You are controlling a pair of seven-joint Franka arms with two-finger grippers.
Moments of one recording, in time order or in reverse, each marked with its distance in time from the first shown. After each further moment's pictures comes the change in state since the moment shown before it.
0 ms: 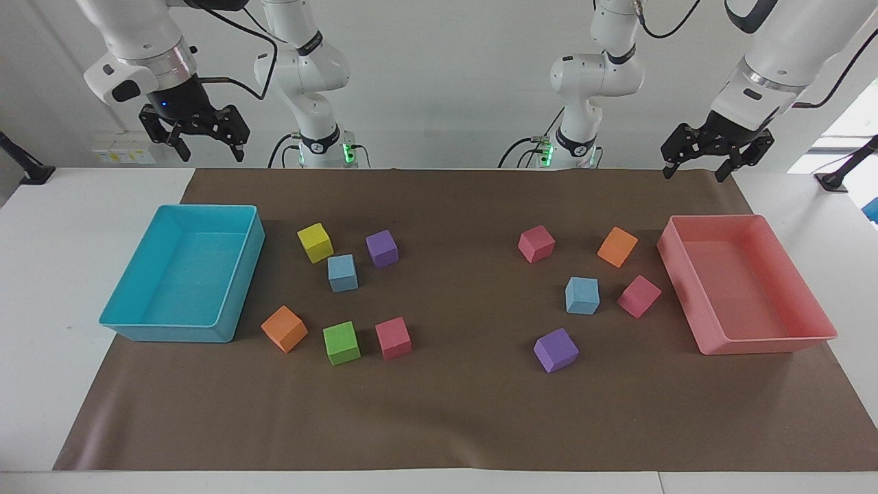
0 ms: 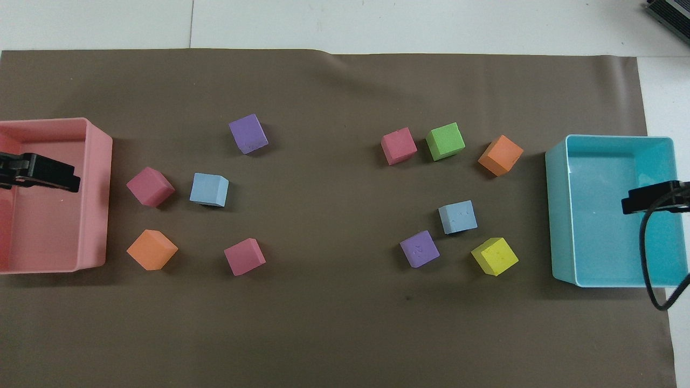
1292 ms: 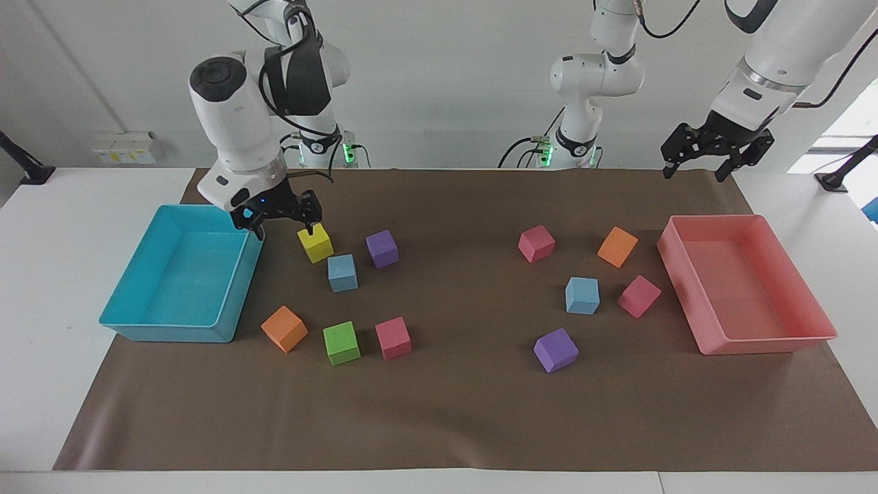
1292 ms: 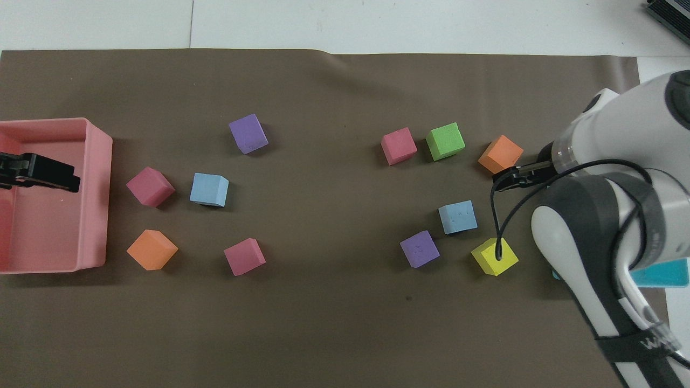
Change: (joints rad) left arm 0.000 0.000 0.000 0.000 0.000 0.000 0.000; right arm 0.182 0.184 0.017 -0.196 0.000 0.401 0.048
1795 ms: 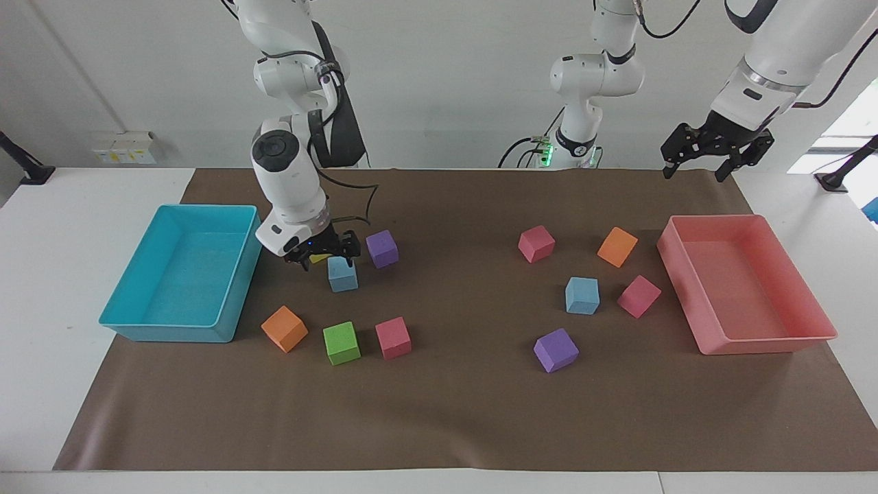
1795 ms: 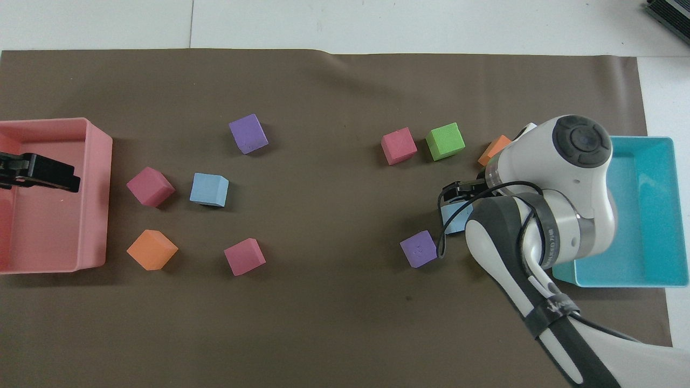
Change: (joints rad) left arm 0.000 0.000 0.000 0.000 0.000 0.000 0.000; right arm 0.058 0.072 0.001 -0.219 0.081 0.281 0.080
